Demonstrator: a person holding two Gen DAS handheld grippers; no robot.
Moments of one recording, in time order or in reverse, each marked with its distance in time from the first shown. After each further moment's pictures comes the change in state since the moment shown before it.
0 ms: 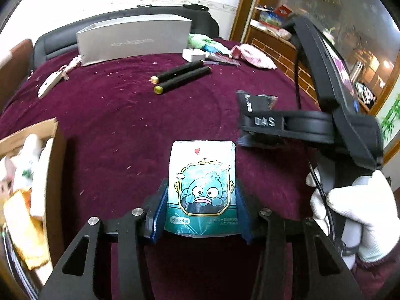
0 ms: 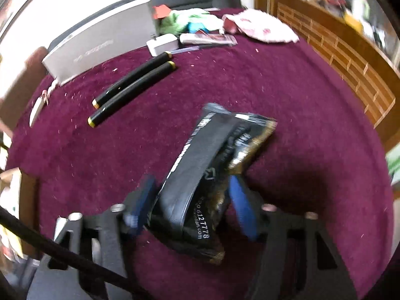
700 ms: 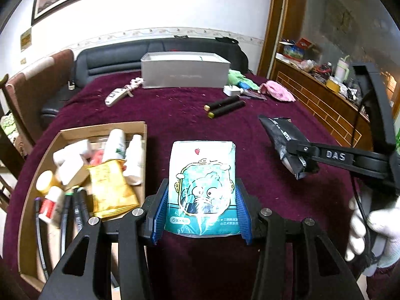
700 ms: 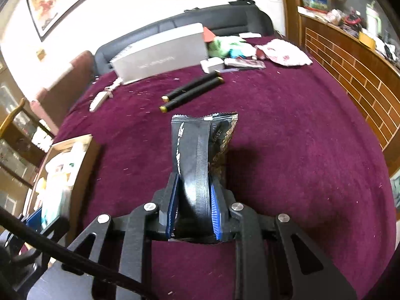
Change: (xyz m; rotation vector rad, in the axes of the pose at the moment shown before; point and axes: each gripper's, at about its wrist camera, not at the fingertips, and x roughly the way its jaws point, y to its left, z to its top) left arm -0.100 0.027 -0.043 -0.064 -0.192 0.175; right arm -0.103 0.021 -0.061 -0.077 -0.124 0.223
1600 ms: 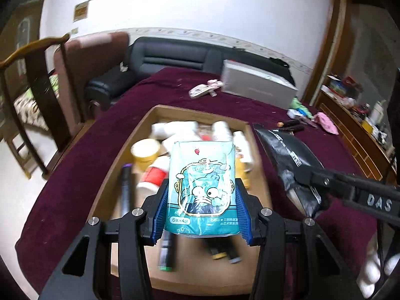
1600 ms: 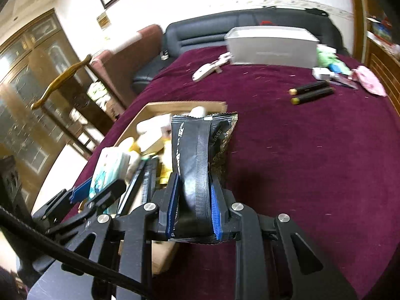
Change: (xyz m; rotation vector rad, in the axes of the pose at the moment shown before) left arm -0.048 0.137 -0.042 -0.247 -0.045 0.156; right arm 0.001 0.177 -0.044 -0.230 0.088 0.262
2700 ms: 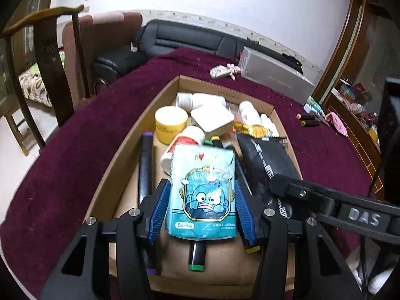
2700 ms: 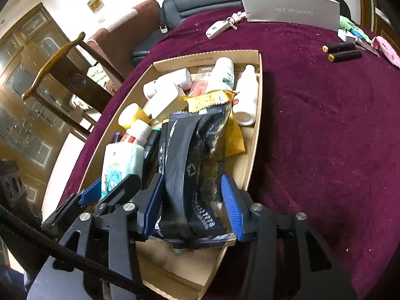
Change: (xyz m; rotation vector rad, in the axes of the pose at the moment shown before) left arm 0.023 0.039 -0.023 -0.083 0.043 -0.016; right arm 0.066 0.019 -0.017 0.085 0.116 0.017
